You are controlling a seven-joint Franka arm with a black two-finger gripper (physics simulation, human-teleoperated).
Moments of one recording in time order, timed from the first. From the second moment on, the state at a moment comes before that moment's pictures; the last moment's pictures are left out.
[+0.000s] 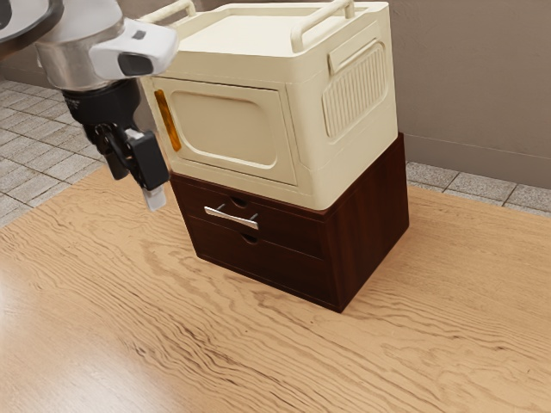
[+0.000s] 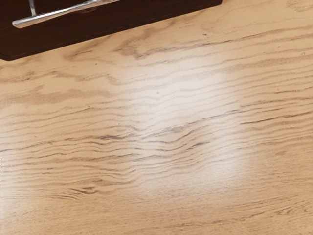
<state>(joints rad) -0.26 -0.21 0.17 -1.47 0.16 1.30 0.16</state>
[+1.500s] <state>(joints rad) -0.22 -0.41 0.20 -2.19 0.38 2.34 1.22</state>
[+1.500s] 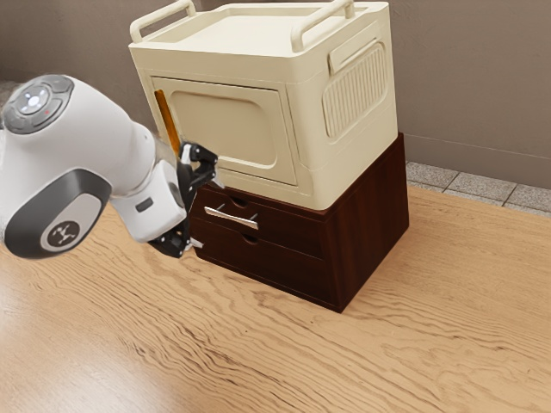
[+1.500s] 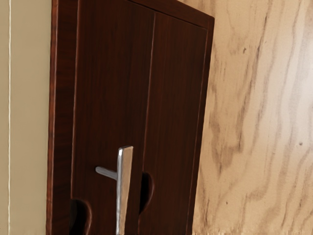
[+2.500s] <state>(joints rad) -0.22 -0.24 0.32 -2.21 0.40 2.54 1.36</state>
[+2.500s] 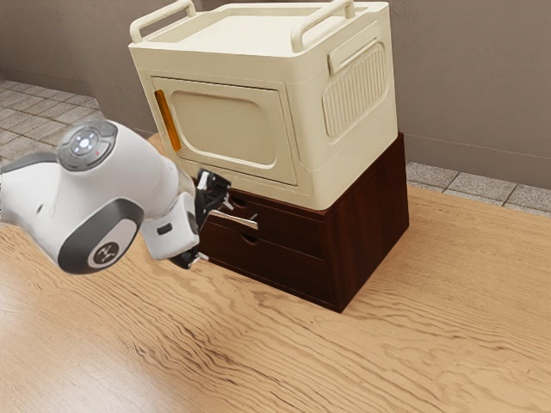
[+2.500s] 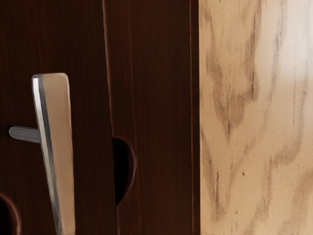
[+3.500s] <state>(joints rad) -0.24 -0.19 0.38 -2.25 0.40 2.62 1.38</state>
